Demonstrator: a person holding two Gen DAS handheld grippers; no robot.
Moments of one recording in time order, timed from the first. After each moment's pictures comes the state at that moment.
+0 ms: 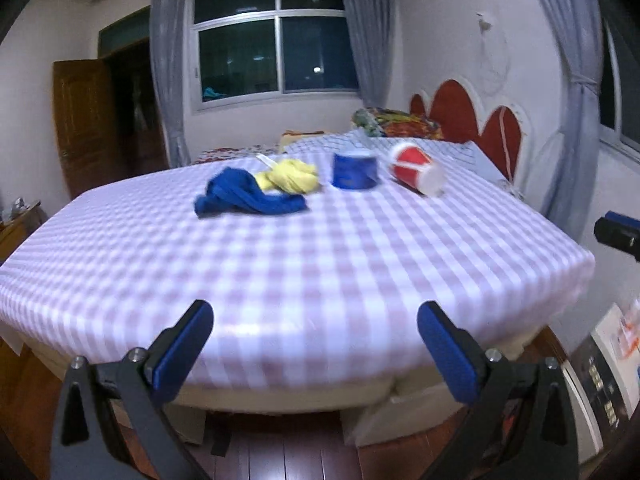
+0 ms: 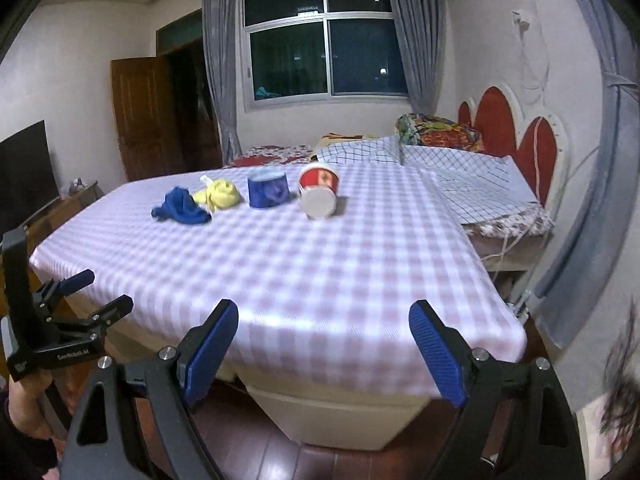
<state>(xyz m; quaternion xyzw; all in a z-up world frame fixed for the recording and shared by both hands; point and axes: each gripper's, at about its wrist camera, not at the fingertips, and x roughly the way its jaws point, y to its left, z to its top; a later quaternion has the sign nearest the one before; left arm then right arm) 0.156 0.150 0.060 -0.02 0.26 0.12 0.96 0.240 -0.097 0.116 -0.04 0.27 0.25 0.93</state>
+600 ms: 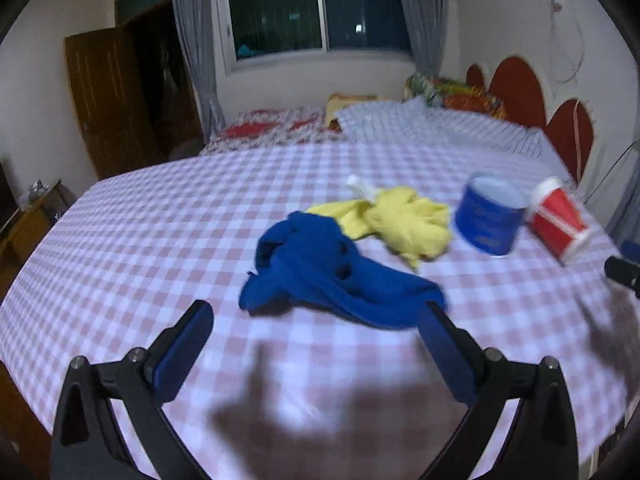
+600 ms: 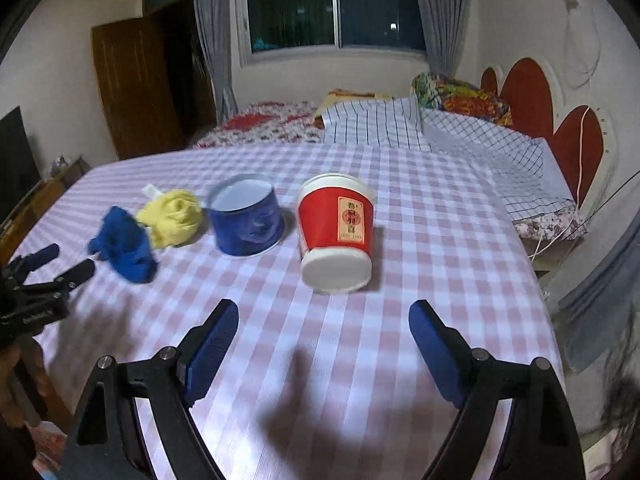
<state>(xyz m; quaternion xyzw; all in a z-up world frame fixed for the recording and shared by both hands) 0.310 0.259 0.063 -0.03 0.36 0.19 0.92 0.434 0.021 0.098 -0.07 0.36 0.24 0.90</state>
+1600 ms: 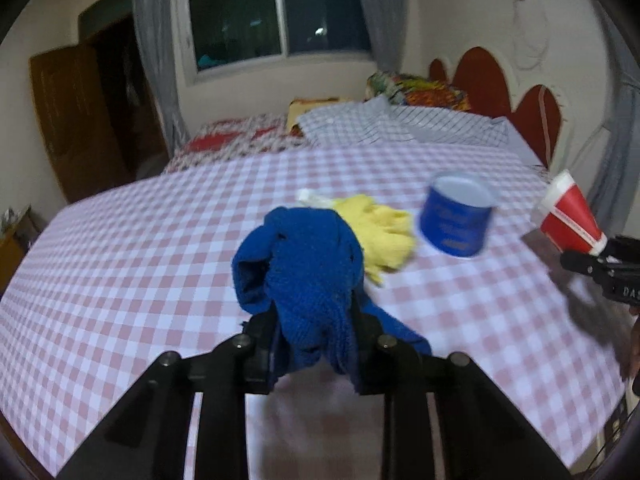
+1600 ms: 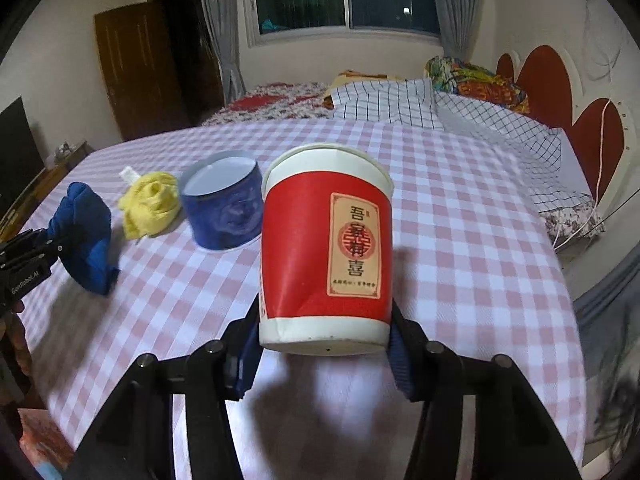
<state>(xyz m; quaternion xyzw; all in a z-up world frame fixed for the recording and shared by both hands) 0.291 0.230 0.079 0.00 0.33 0.11 0.94 0.435 0.012 0.083 -0.08 0.37 0.27 0.89</state>
